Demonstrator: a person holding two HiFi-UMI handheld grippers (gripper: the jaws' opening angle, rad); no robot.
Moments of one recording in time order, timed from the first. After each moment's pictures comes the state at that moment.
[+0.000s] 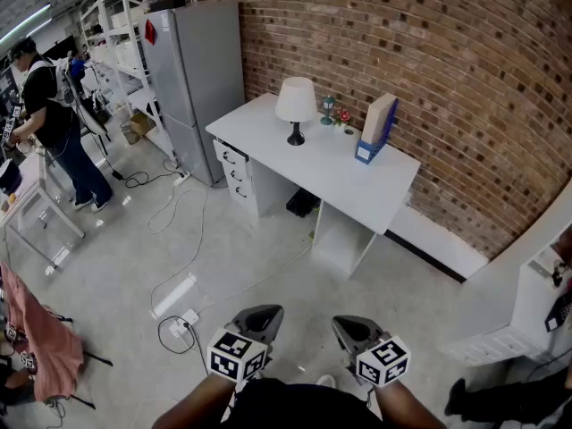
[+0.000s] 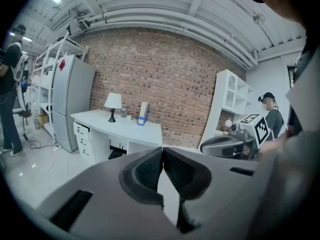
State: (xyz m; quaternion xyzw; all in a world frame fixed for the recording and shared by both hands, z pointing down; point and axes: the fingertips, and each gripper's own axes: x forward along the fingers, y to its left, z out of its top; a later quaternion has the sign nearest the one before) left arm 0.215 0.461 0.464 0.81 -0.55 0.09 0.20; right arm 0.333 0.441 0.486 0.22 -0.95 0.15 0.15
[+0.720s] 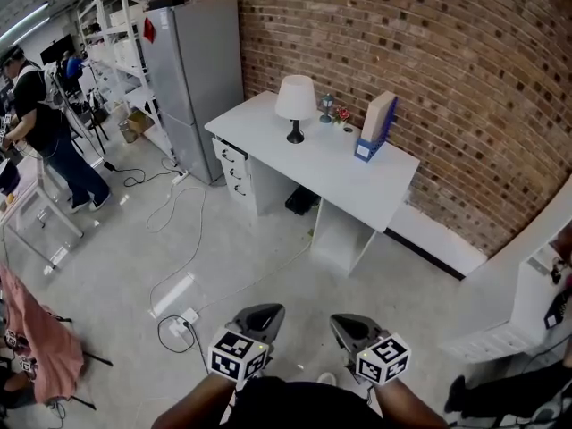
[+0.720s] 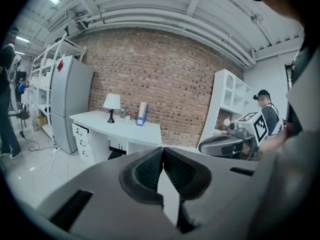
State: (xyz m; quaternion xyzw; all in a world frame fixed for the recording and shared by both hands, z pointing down) left arm 0.212 0.465 0.461 0.82 -0.54 0.09 0.19; right arm 0.323 0.447 0.483 0.21 -0.95 0.16 0.14
